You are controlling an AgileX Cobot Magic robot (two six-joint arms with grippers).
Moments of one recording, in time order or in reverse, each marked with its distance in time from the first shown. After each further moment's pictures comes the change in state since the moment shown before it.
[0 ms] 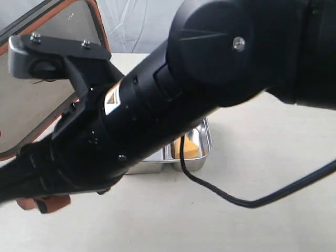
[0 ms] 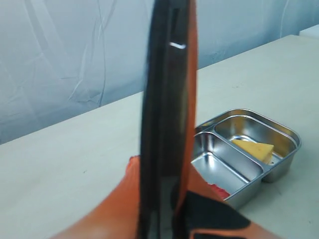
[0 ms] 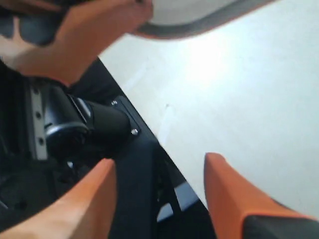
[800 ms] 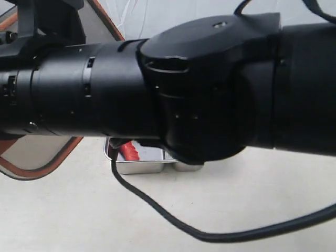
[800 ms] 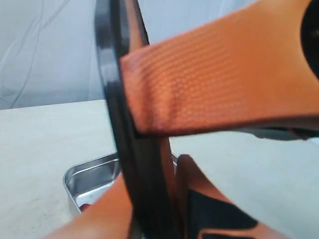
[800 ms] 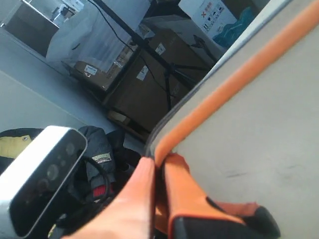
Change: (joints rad) left arm 0.000 0.000 -0.002 -0.271 0.157 -0.110; right arm 0.112 0.032 0.008 1.188 -0.562 -1.016
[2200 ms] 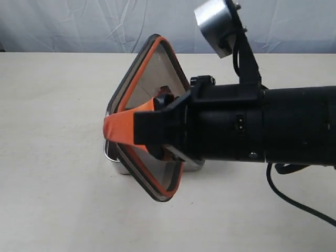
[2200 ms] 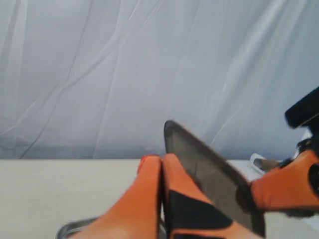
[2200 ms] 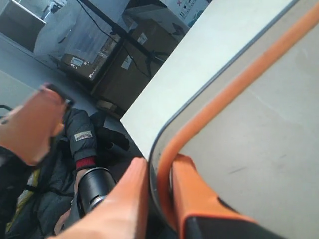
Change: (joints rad) left arm 0.000 -0.265 0.010 -0.011 -0.161 -0.232; right arm -0.357 -0.401 0.518 -0.007 0.336 -0.073
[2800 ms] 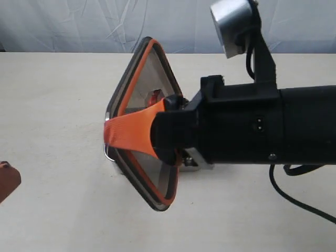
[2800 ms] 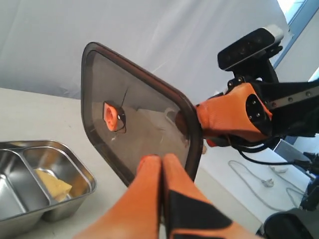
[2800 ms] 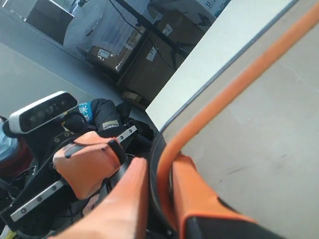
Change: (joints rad) left arm 0.000 0.000 0.117 -0.162 0.282 -0.067; right arm -0.076 -0.024 0.019 -0.004 0.166 0.005
